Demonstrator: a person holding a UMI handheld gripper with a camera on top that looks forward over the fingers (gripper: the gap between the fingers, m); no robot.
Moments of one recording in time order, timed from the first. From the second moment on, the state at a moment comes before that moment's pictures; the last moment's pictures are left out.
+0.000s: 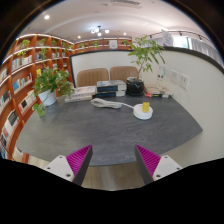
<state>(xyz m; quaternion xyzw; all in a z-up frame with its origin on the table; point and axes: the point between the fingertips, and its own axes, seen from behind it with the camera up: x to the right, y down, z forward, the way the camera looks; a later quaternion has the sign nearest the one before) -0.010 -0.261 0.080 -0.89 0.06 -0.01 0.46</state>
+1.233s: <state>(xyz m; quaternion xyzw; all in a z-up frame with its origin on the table) 0.257 0.014 0.258 -0.78 0.02 0.01 0.62</state>
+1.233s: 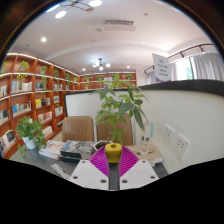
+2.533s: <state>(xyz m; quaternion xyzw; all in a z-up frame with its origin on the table) 0.275 -0.096 0.269 -0.81 0.12 -0.02 0.58</state>
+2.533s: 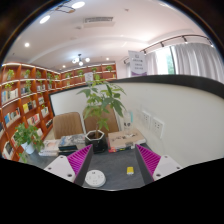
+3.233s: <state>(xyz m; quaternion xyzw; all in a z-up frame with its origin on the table) 0.001 -0.282 0.248 -0.84 -0.03 0.03 0.54</state>
